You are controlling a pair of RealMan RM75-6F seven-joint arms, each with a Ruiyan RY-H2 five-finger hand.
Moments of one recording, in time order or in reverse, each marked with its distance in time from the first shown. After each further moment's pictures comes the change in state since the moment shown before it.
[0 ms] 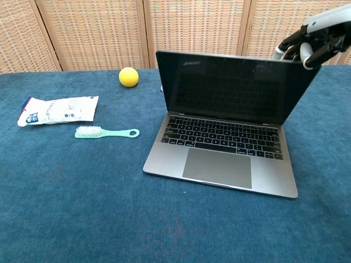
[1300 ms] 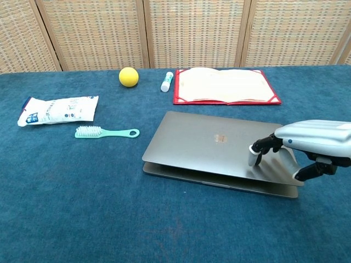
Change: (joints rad) left arm -0.003 -0.001 0.006 -0.002 0.002 -0.003 -0.003; right arm -0.217 -0.330 -0.255 0.207 -0.760 0.115 0.015
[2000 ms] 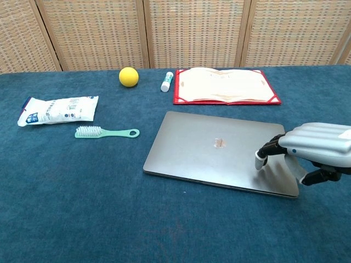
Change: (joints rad) left arm -0.001 0.002 0.001 0.000 -0.001 -0.003 -0.010; right arm -0.012 -0.032 -0.032 0.089 -0.070 0.038 -0.083
